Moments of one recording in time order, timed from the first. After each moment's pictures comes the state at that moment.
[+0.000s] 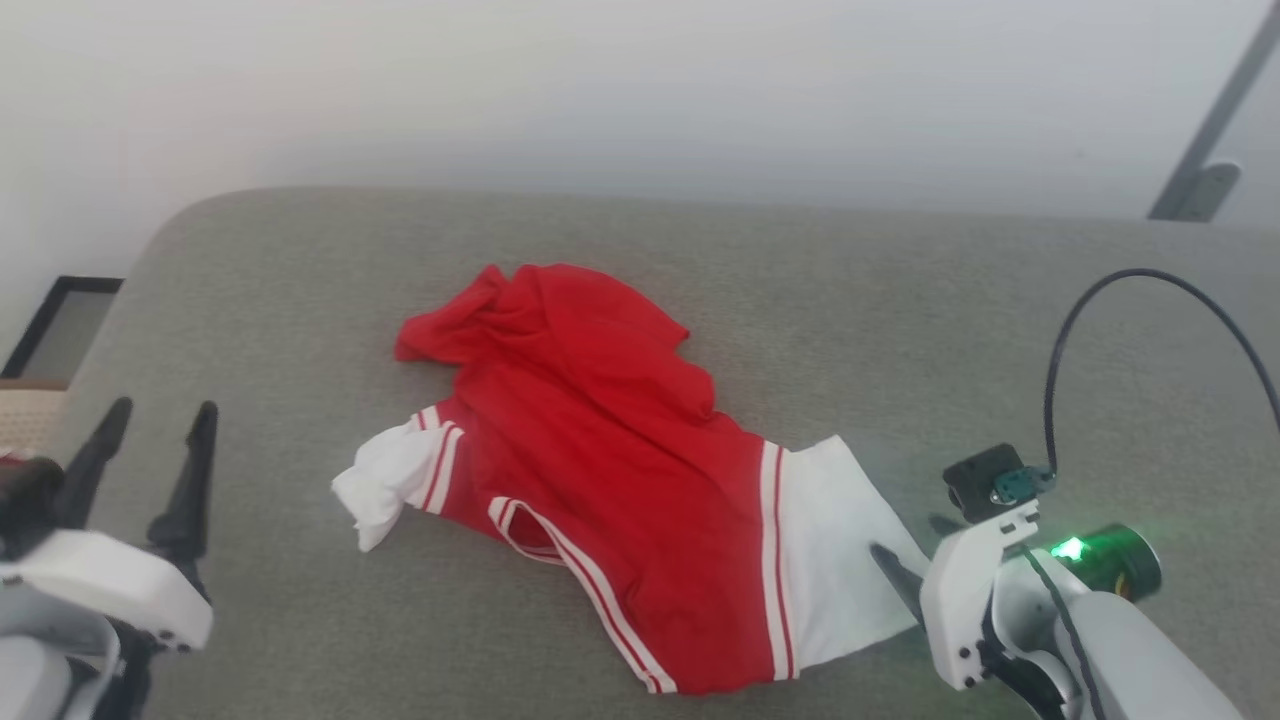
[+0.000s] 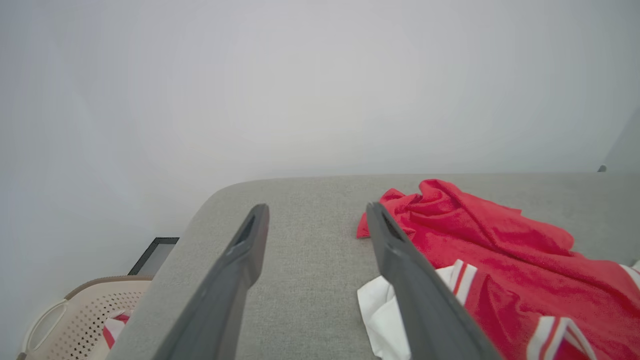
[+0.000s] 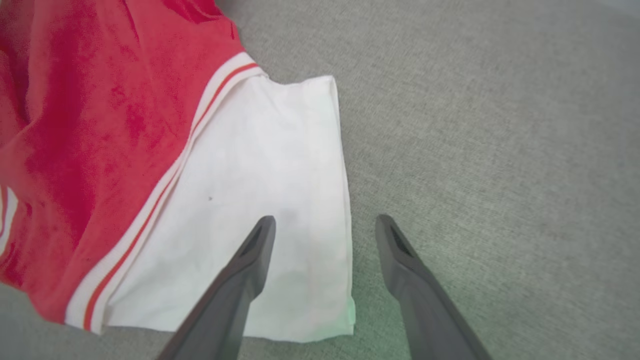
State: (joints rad) left arm -0.21 0.81 -0.42 0.16 -0.88 0.16 -0.26; right arm -0.32 -0.28 0.40 0.47 0.39 0.13 0.30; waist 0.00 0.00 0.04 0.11
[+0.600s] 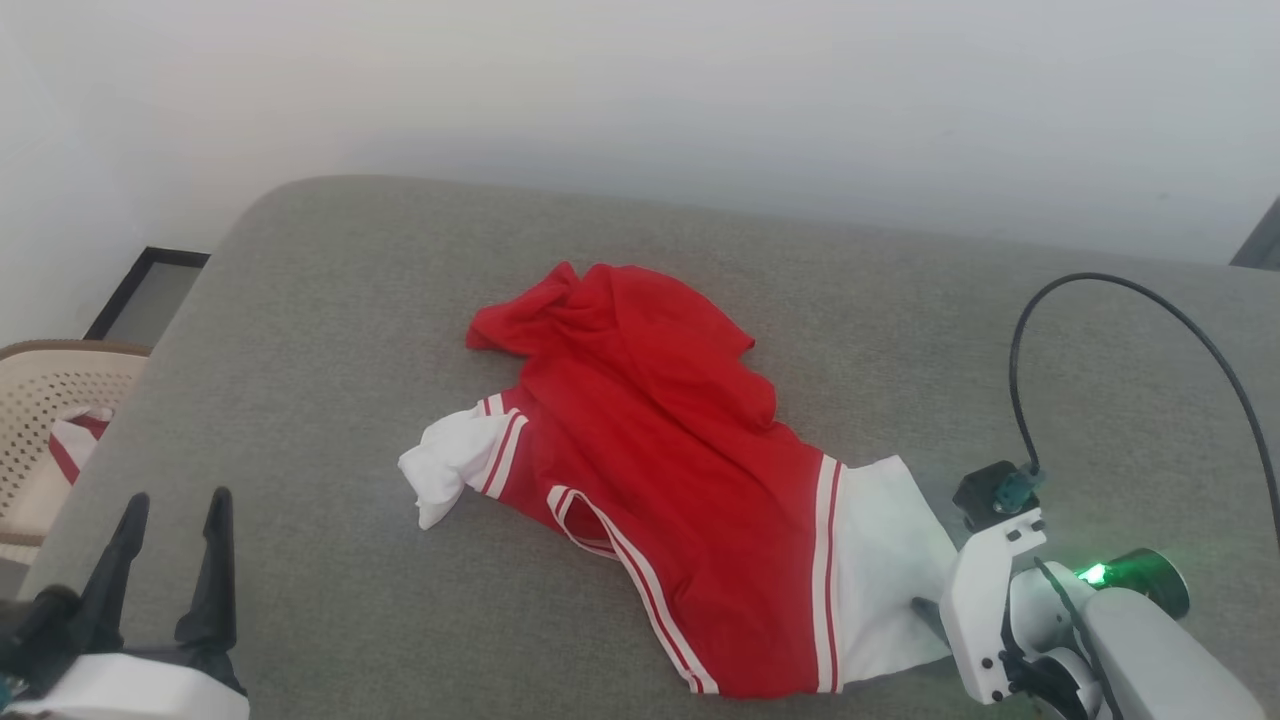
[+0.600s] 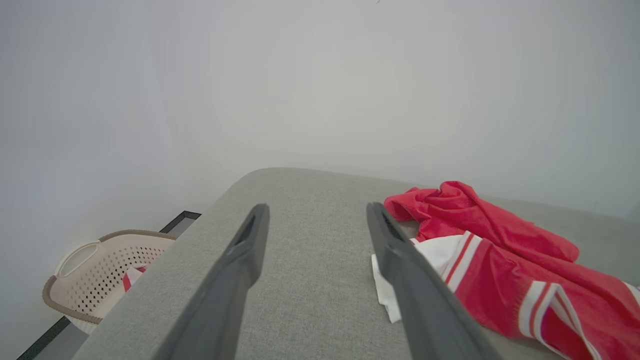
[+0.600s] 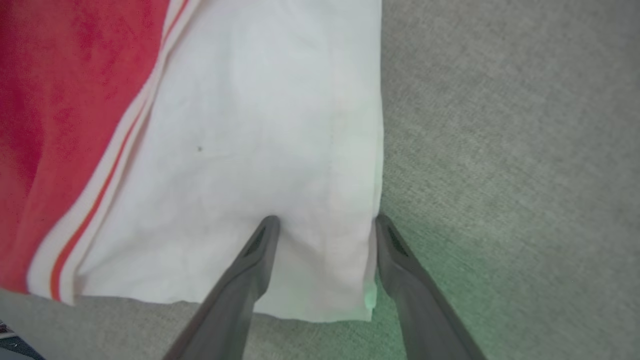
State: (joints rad) left arm 0.06 0.45 0.00 0.09 -0.55 -0.02 -0.26; right arm -0.35 -0.34 0.46 0.54 0.47 0.13 0.55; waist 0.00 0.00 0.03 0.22
